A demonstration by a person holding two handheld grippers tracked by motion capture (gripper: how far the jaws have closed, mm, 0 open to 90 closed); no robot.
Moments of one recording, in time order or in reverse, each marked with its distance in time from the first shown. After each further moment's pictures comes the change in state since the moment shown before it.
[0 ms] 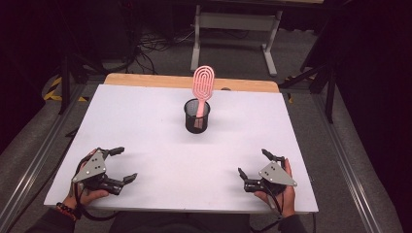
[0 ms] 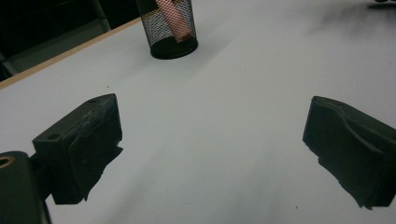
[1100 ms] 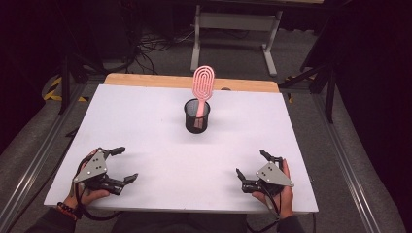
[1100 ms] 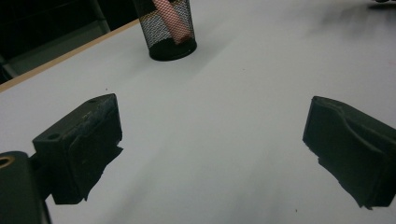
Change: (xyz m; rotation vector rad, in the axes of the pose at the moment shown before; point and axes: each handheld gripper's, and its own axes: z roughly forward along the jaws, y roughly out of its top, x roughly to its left) left arm -0.001 0.001 0.002 -0.002 0.003 0.008; right arm 0.006 0.002 0.002 0.014 -0.003 -0.008
